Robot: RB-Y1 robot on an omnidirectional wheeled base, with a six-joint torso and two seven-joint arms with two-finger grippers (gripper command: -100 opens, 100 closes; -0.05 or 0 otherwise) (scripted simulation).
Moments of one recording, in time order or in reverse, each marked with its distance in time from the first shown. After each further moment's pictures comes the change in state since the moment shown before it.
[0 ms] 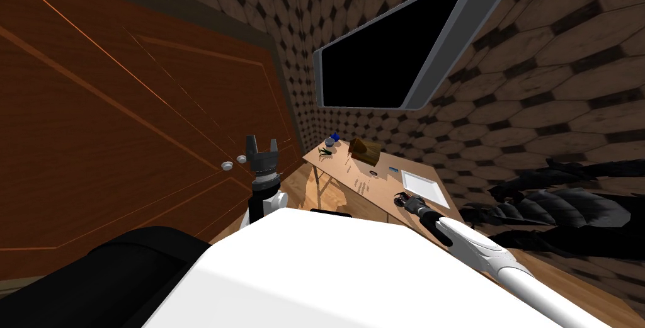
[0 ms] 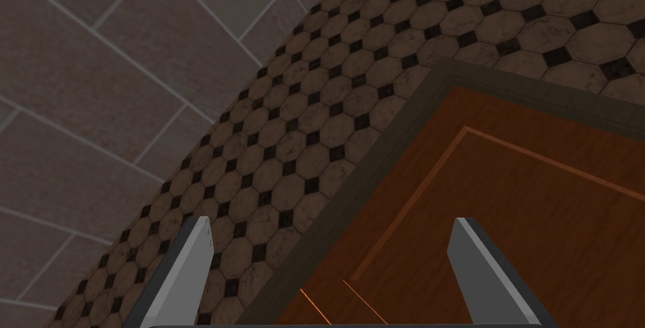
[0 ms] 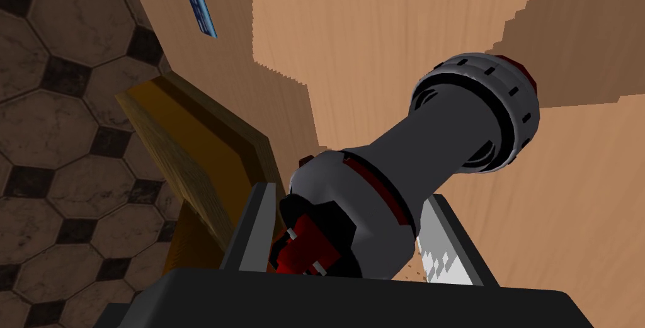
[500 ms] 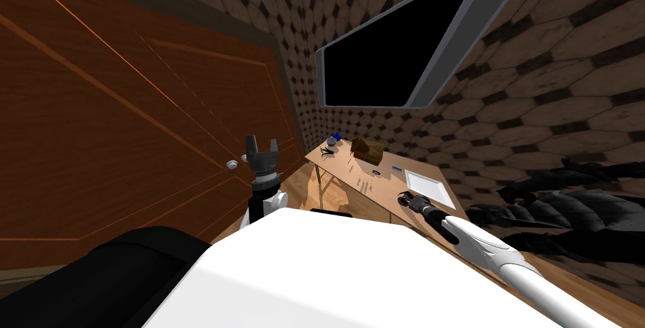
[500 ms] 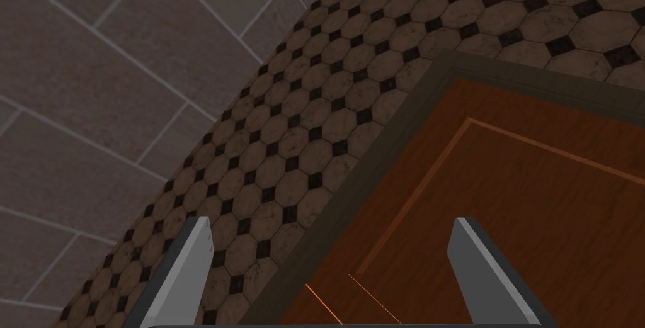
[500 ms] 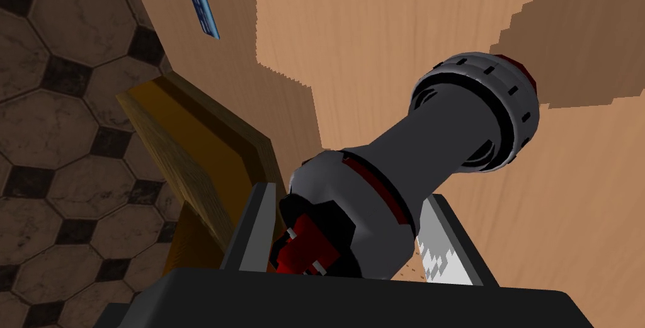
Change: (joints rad) left arm 0.000 0.000 0.000 0.000 0.000 0.000 0.000; right arm -0.034 0.009 -0.060 0.097 0.009 -0.080 0.025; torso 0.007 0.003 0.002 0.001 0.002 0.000
